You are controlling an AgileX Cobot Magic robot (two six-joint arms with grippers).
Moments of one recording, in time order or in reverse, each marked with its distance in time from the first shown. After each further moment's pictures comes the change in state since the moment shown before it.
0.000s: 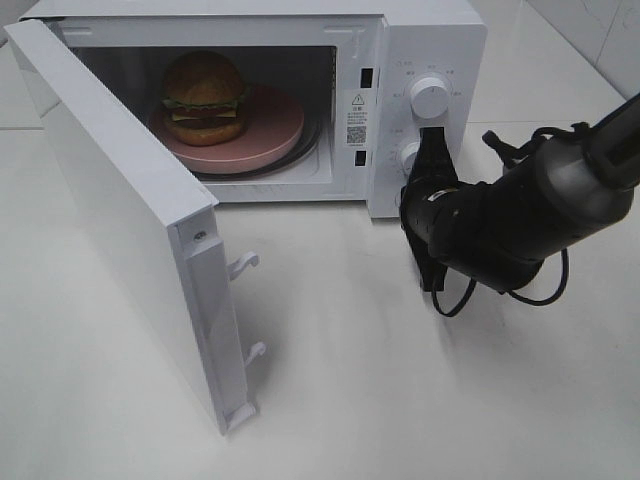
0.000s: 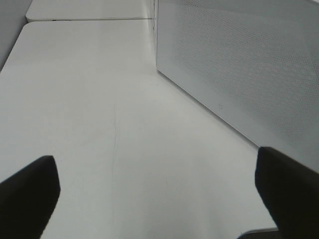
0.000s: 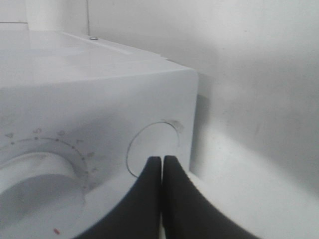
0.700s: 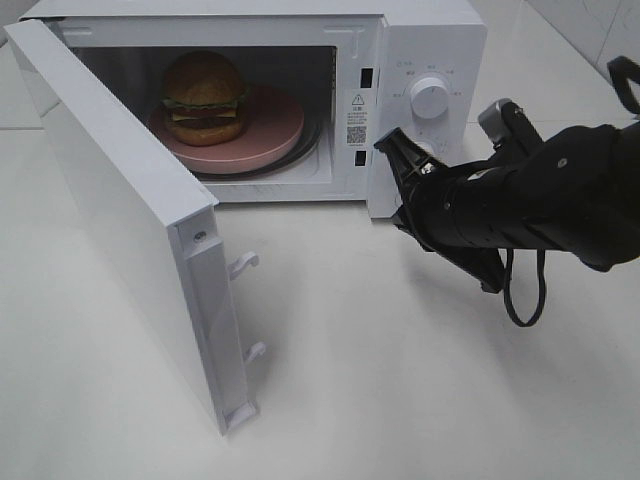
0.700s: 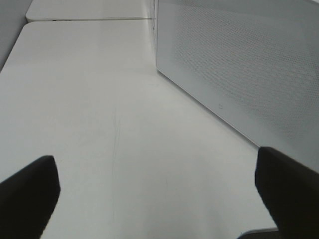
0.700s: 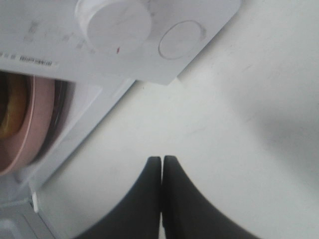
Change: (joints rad) left arm 0.000 0.000 0.000 0.000 0.000 0.000; right arm 0.000 -0.331 0.133 -0.004 0.416 -0.718
